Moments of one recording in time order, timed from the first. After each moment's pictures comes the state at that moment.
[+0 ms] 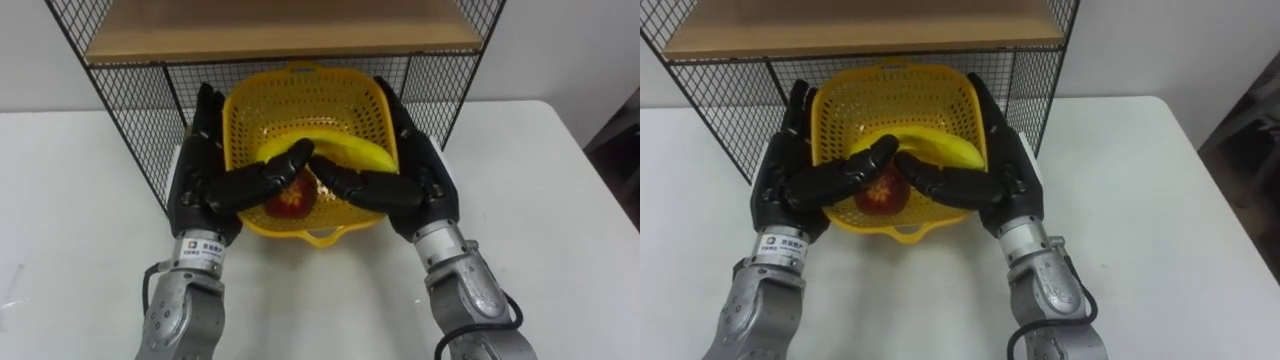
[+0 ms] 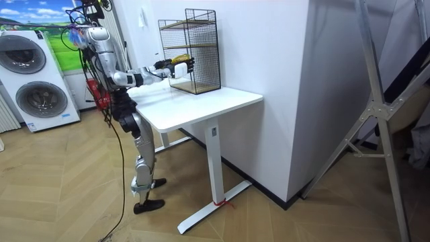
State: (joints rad) left arm 0.08 0.14 -0.30 -0.04 -0.63 -0.26 0.15; right arm -0.02 -0.16 0.29 0.07 0.55 -0.20 0.05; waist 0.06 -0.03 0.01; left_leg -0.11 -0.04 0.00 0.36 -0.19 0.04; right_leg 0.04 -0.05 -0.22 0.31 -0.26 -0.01
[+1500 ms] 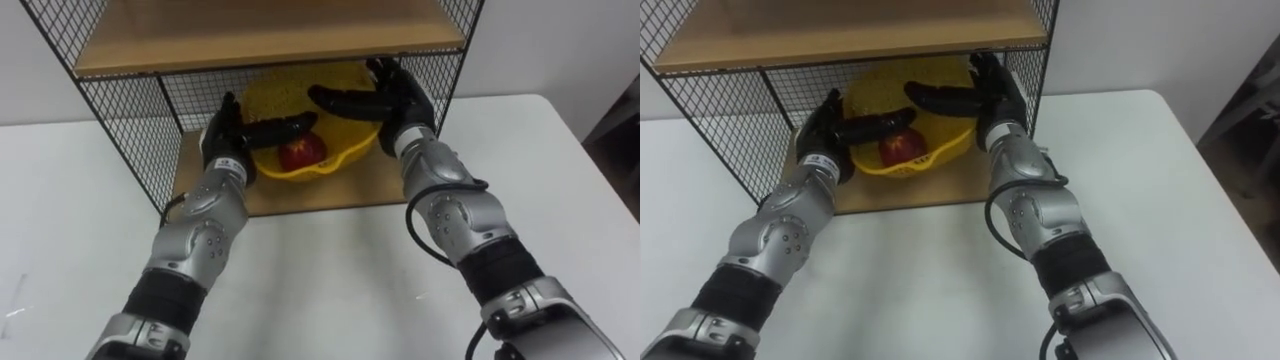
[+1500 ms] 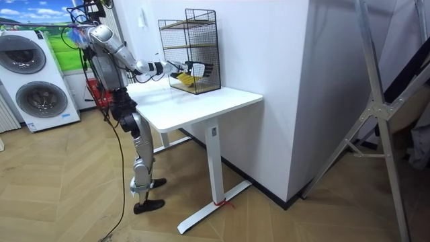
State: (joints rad) left arm -0.49 0.09 -0.14 0.54 -0.64 0.17 0.32; right arm -0.59 -0.15 0.25 0.58 0.63 0.09 -0.21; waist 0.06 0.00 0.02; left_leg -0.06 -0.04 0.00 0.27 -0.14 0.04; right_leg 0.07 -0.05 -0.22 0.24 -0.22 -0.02
